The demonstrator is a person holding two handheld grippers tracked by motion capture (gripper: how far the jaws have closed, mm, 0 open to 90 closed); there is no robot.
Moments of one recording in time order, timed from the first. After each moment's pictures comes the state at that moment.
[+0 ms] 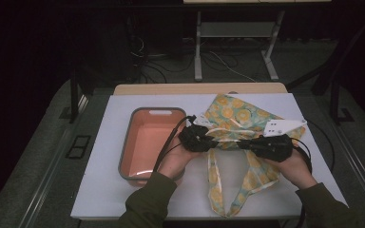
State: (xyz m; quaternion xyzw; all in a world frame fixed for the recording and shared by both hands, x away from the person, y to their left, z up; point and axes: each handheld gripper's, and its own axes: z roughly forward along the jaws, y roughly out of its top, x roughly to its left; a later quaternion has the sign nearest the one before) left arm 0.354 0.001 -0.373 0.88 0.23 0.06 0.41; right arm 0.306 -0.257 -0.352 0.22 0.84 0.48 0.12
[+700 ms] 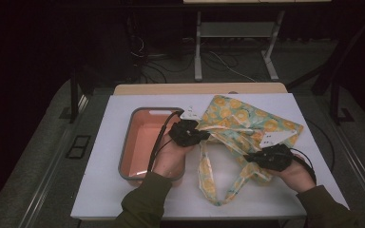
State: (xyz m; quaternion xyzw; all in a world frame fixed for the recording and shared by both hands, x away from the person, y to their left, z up) left arm 0.357 0.026 -0.360 0.85 0.28 0.07 0.45; right arm 0.305 -0.271 -0.396 0.27 0.88 0.37 0.11
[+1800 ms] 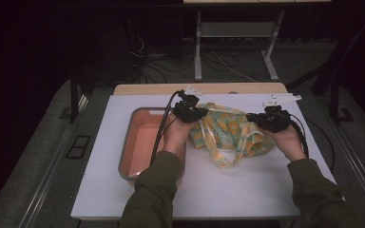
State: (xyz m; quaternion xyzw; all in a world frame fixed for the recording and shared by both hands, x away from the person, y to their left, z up) left arm 0.431 0.012 -0.355 0.82 0.36 0.12 0.43; right arm 0.397 -0.283 -0.370 0.35 0.81 0.42 0.19
